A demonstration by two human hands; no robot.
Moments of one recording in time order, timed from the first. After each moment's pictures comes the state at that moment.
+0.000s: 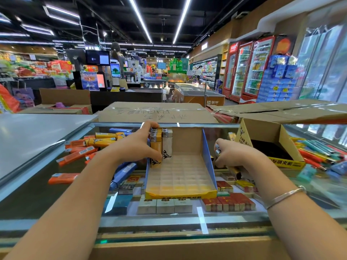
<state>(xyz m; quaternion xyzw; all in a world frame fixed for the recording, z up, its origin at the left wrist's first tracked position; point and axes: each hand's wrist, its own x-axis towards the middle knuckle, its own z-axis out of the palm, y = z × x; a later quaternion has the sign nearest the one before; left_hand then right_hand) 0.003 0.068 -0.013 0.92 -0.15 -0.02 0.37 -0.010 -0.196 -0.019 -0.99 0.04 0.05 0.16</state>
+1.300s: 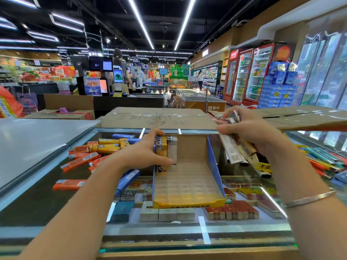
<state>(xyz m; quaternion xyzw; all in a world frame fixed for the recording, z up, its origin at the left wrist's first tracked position) -0.007 0.062 -0.008 0.91 -0.17 -0.03 0.37 -0.028 -0.201 0.041 -0.82 -0.06 -0.11 0.56</state>
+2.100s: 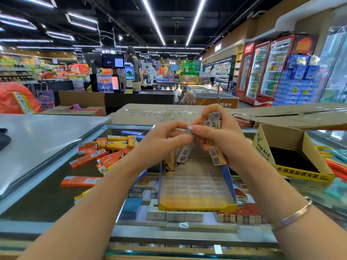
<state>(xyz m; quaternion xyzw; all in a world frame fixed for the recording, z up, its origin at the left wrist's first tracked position) -0.024 0.039 0.001 0.78 -0.30 0.05 0.55 -0.029 -0.134 0.011 -0.63 -0.28 -0.08 0.72</state>
